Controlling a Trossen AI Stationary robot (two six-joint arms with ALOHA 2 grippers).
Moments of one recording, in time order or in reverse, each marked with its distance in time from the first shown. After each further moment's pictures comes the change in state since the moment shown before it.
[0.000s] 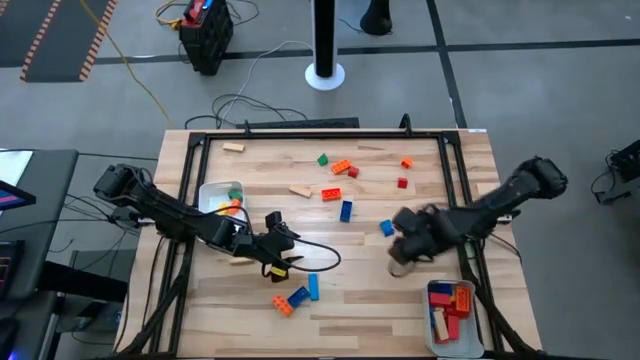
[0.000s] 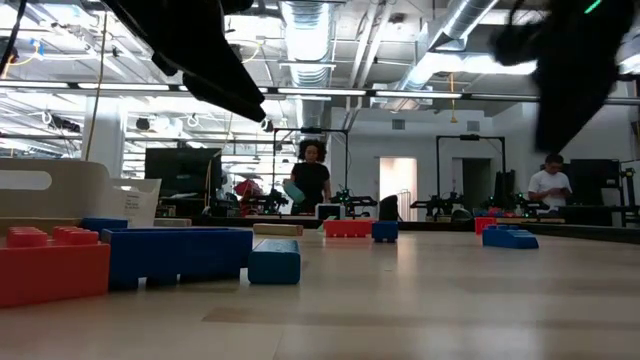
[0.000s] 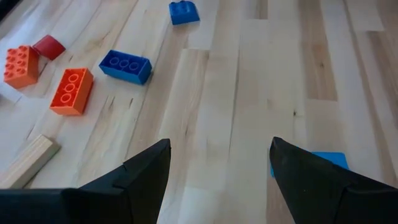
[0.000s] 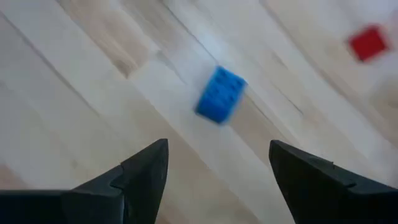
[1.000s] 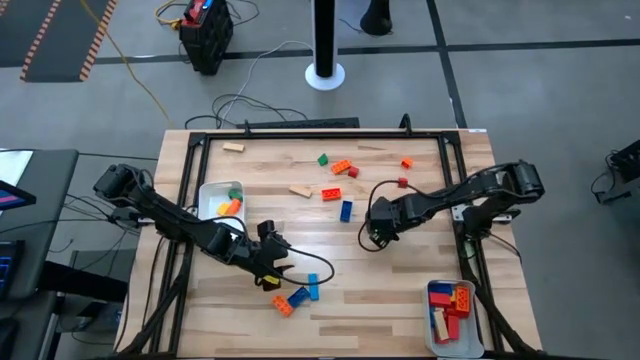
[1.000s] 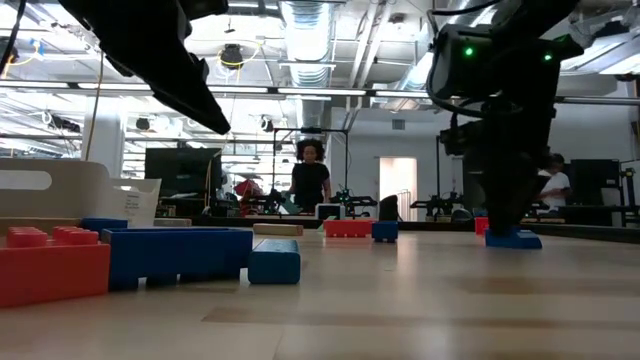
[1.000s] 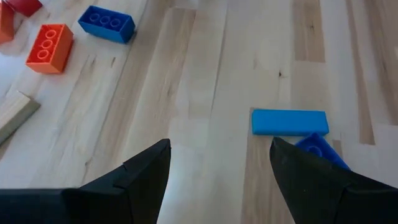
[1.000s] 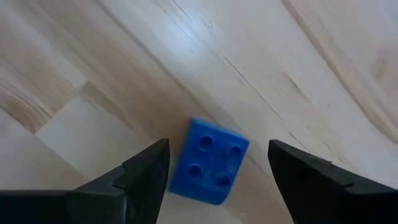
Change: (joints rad) left arm -0.089 0.000 0.000 -0.127 -0.006 -0.133; right arm -0.325 0.219 -0.141 0.360 -0.141 -0.292
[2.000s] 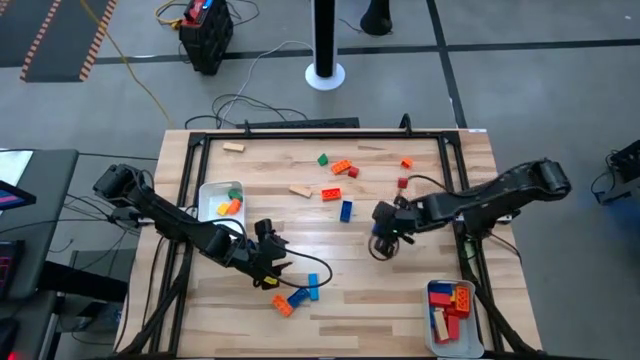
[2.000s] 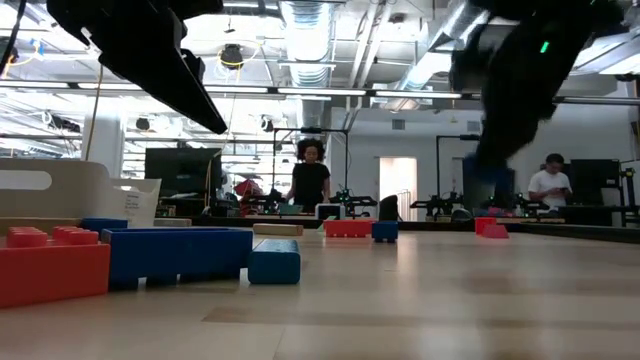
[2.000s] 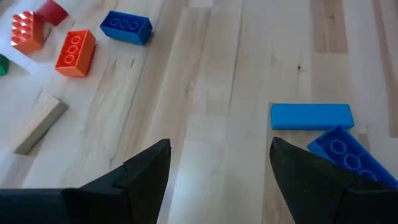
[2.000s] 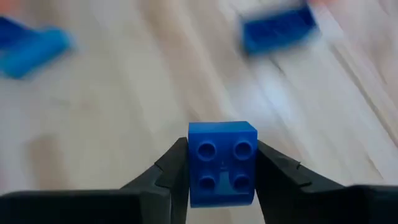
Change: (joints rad) left arm -0.017 0.000 0.000 -0.038 -0.079 0.025; right arm 0.114 -0.258 -0.062 0.225 -0.039 -0.198
